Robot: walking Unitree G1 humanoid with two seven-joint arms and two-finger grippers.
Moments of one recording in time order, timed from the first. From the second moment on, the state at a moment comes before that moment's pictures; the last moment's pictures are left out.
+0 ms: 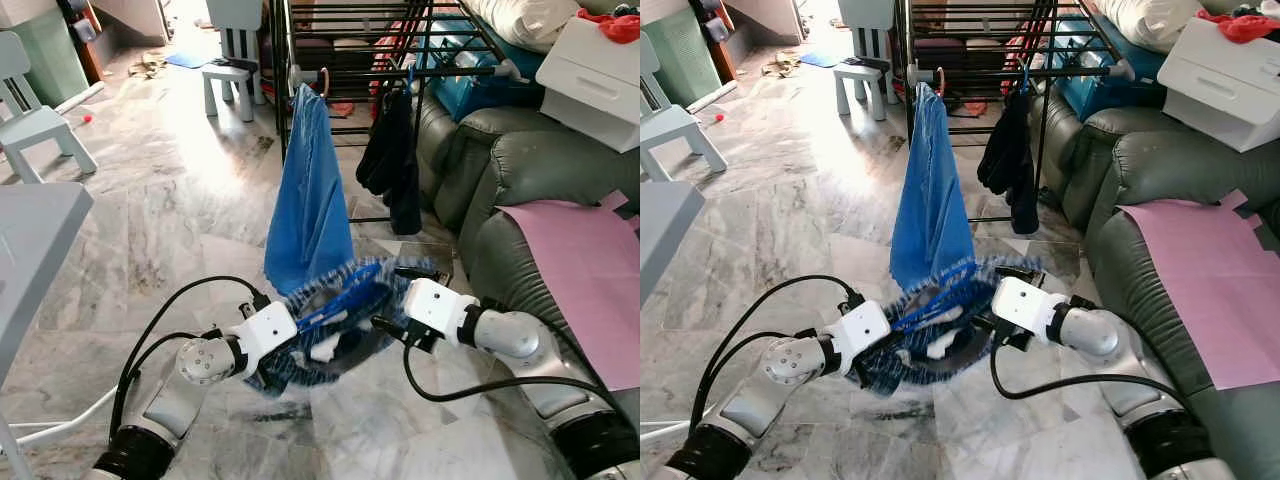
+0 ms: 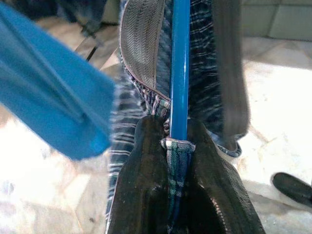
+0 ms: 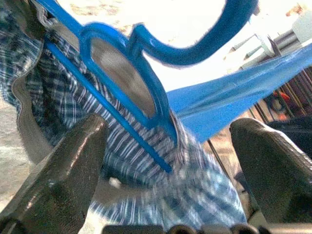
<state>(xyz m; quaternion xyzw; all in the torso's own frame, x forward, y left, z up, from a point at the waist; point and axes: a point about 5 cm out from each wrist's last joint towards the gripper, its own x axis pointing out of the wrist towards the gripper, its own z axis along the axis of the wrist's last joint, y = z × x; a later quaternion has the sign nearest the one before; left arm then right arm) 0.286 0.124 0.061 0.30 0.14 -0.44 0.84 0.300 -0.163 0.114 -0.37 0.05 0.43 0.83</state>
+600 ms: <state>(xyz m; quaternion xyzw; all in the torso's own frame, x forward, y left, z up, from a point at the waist) 0.286 0.118 0.072 0.35 0.09 -0.50 0.79 0.302 -0.201 0.112 -0.40 0.15 0.50 0.76</state>
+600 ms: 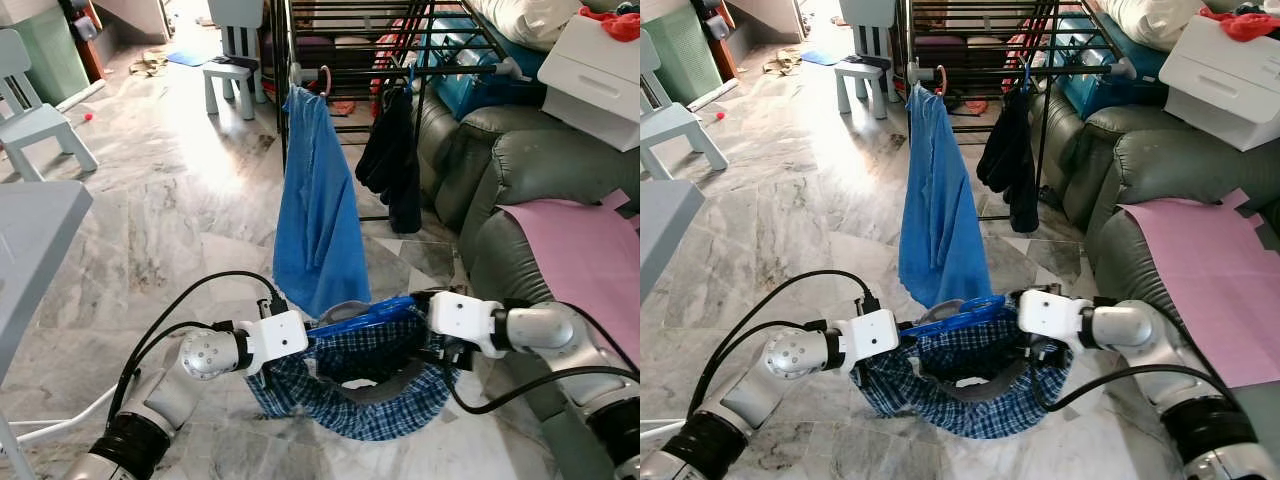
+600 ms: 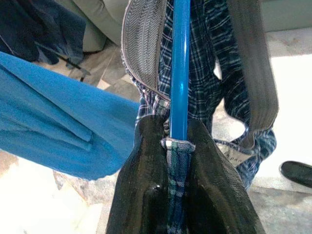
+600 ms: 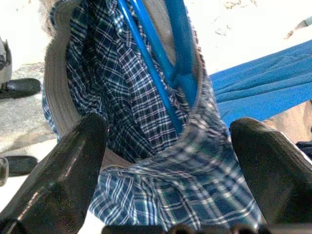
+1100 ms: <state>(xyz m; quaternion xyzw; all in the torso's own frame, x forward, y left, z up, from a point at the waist) 0.285 0.114 0.080 0.34 0.06 -0.52 0.78 0.321 -0.202 0.118 -0.43 0.08 0.43 0.79</state>
